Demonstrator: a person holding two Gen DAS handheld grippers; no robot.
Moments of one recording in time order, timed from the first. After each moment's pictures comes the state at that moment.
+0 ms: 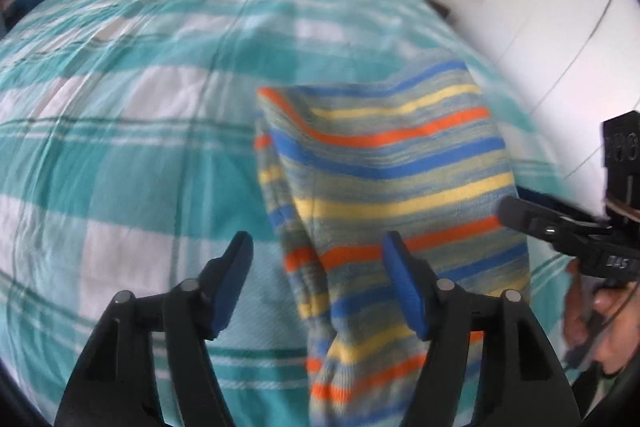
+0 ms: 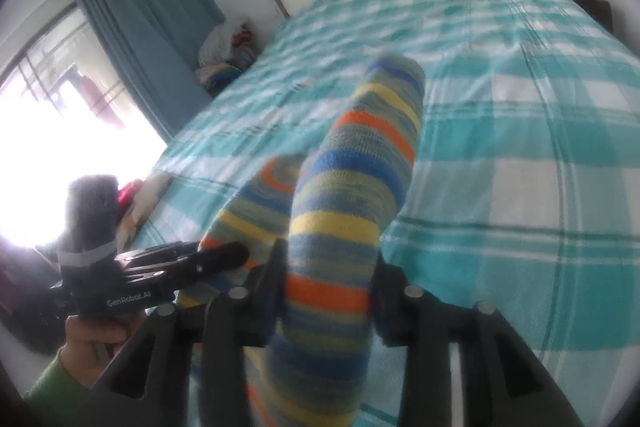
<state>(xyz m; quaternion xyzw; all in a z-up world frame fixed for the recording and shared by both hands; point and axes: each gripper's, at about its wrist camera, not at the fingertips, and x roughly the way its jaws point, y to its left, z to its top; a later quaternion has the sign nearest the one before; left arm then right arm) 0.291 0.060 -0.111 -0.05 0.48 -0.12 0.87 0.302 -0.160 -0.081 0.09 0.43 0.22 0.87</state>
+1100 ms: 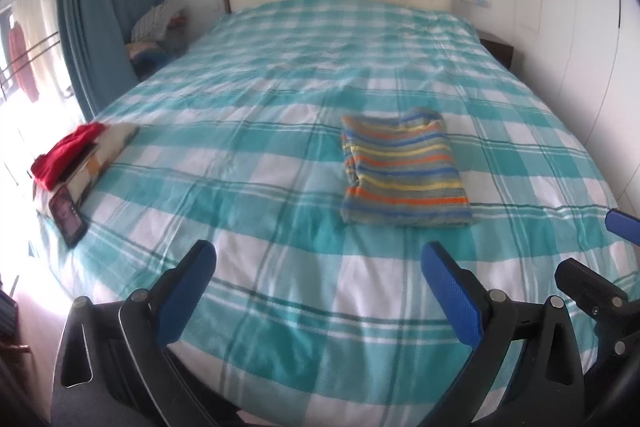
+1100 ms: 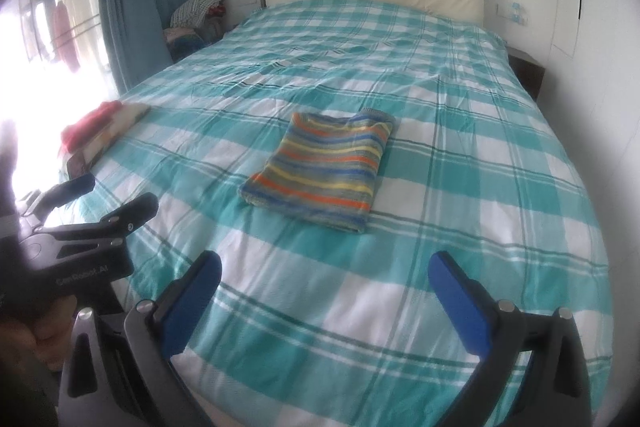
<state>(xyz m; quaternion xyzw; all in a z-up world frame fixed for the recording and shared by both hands) 0.033 0.021 0.005 0.02 0.36 0.08 0.93 0.021 -0.148 0.001 -0.05 0.37 0.12 0.92</state>
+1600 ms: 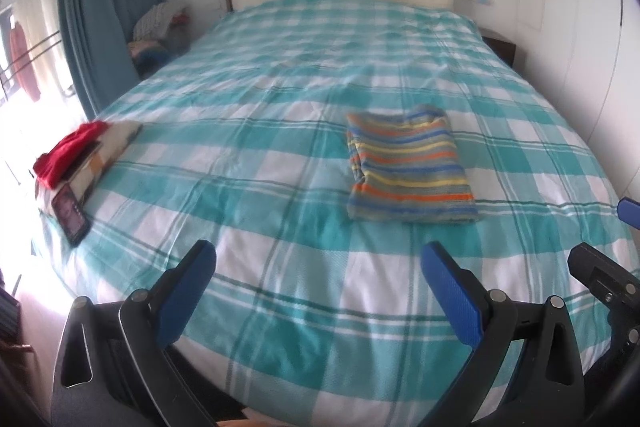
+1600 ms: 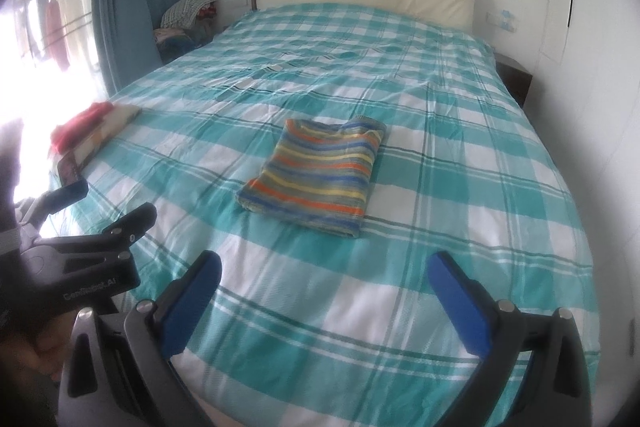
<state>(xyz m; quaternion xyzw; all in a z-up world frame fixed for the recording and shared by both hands) 0.031 0.027 0.004 0.02 0.37 0.08 0.93 0.014 -0.139 0.010 -0.06 0.36 0.10 0.93</state>
